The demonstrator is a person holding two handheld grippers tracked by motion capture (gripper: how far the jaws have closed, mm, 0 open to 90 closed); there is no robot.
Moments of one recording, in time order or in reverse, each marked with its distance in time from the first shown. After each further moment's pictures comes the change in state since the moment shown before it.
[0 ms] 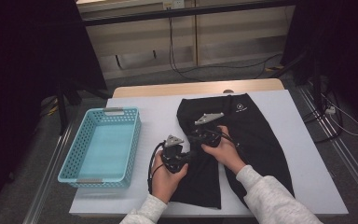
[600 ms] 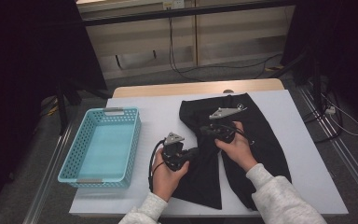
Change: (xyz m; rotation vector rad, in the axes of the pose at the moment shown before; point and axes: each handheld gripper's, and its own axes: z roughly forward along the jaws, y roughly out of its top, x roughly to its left) left arm -0.002 0.008 -0.002 -0.034 -0.031 0.008; right arm -0.022 0.000 -0.043 -0.061 -0.048 0.008
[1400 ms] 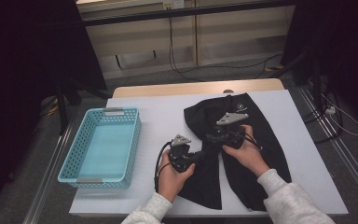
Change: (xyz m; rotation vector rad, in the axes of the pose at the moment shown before) left arm -0.006 -0.008 0.018 0.045 -0.052 -0.010; right arm -0.004 -0.016 -0.013 0.031 -0.061 -0.077
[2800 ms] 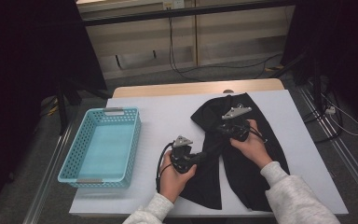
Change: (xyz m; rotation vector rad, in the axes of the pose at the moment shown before) left arm -0.002 -0.002 0.005 0.000 -0.009 0.003; right arm -0.033 -0.005 0.004 0.086 -0.054 -0.012
